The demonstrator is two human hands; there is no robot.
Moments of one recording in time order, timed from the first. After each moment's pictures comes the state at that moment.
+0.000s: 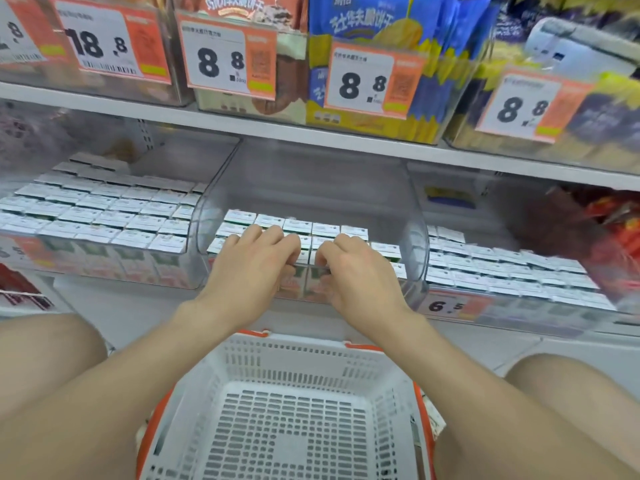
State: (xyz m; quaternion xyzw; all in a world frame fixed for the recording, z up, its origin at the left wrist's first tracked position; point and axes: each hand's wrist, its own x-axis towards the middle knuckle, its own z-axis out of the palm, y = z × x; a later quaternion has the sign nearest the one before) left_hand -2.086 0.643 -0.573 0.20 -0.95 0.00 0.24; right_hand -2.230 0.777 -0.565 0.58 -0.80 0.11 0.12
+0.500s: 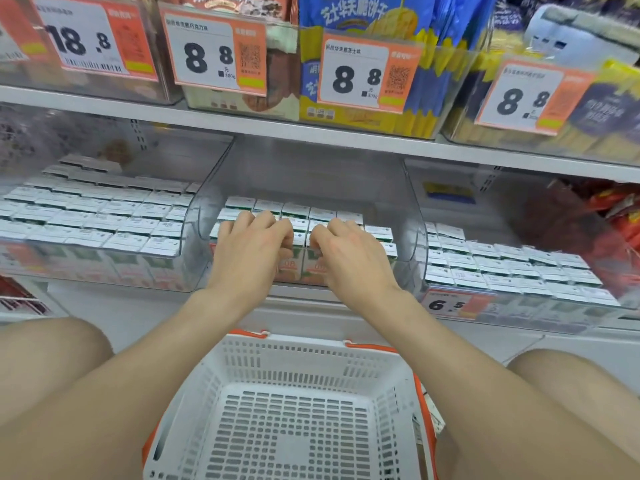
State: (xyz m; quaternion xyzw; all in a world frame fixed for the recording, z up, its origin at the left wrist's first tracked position) left_hand -2.109 0.630 -0.574 0.27 -0.93 -0.02 0.26; right_hand -2.246 0.752 -0.564 0.58 -0.80 0.08 0.15
